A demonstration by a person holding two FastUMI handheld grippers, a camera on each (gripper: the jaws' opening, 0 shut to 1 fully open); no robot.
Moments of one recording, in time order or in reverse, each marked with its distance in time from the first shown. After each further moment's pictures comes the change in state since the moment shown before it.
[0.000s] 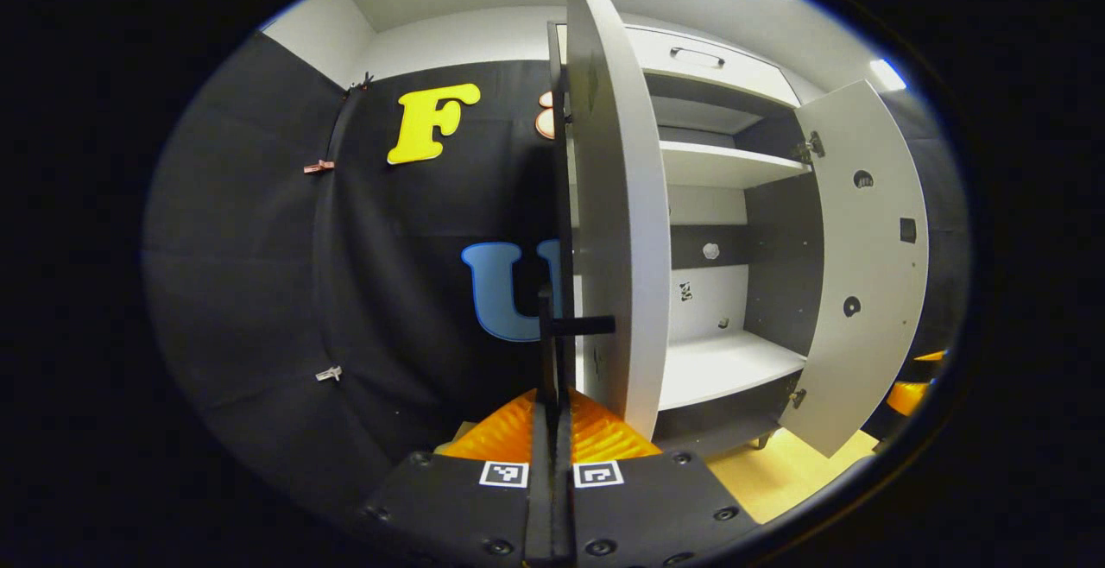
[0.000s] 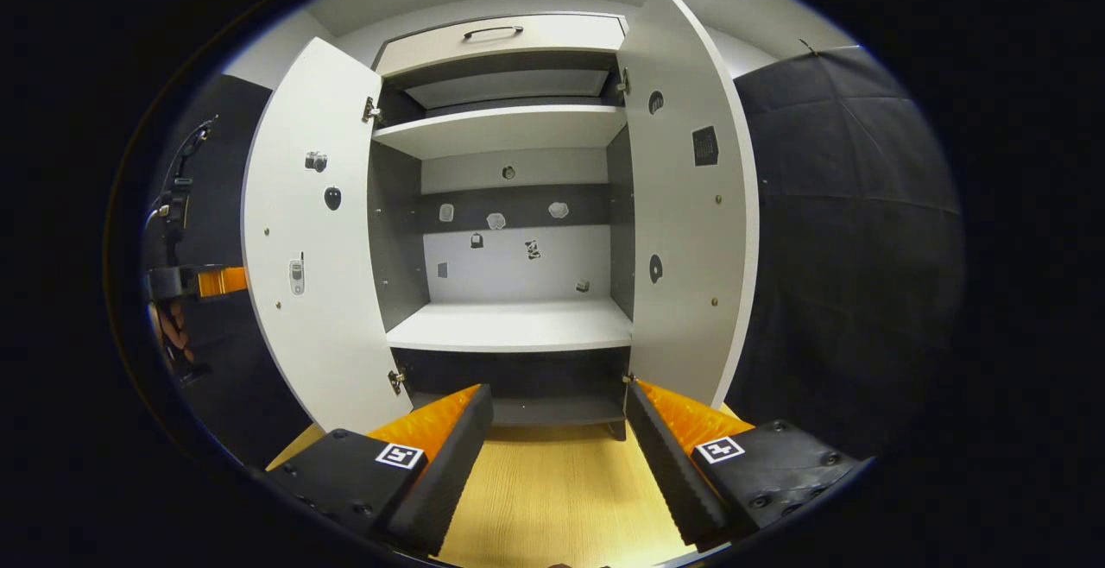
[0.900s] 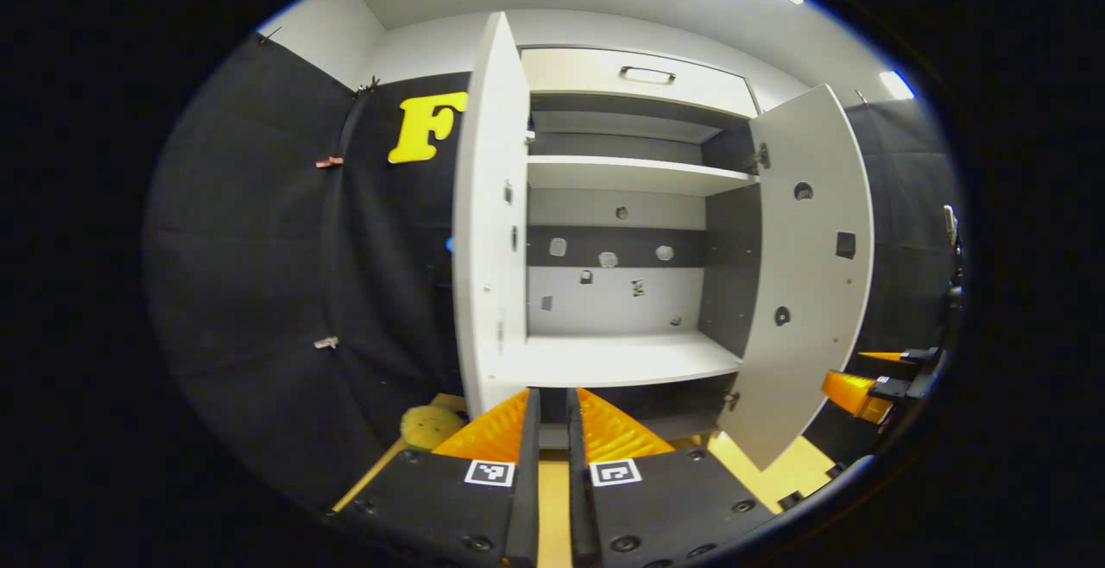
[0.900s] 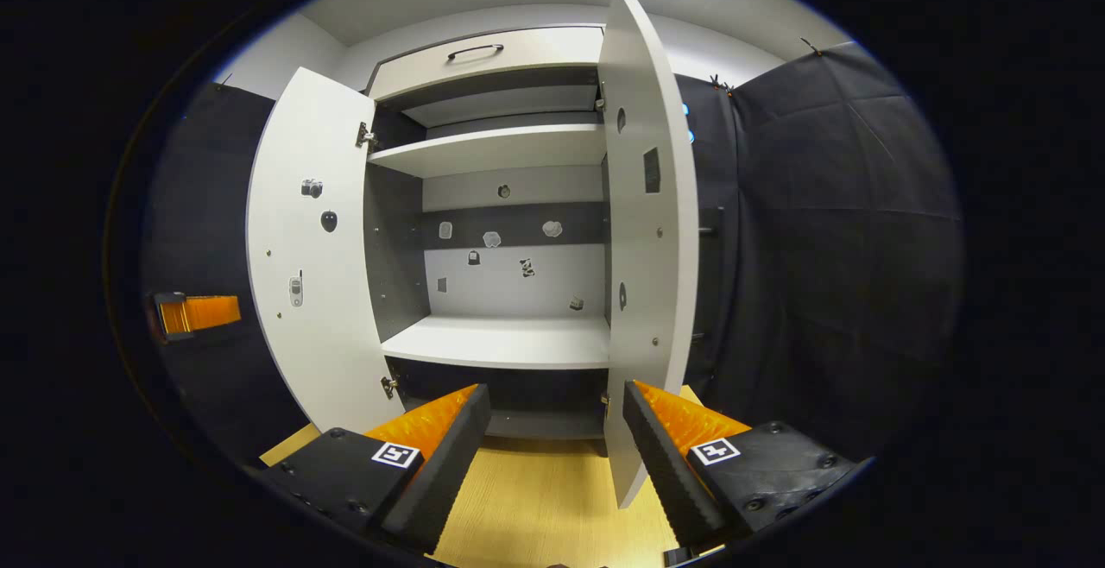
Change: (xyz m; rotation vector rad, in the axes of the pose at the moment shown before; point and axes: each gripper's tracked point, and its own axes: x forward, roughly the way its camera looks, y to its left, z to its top) left arm -0.101 -0.148 -0.004 -0.073 0.020 -0.034; right arm 0.001 -0.070 0.029 0.007 -0.038 0.079
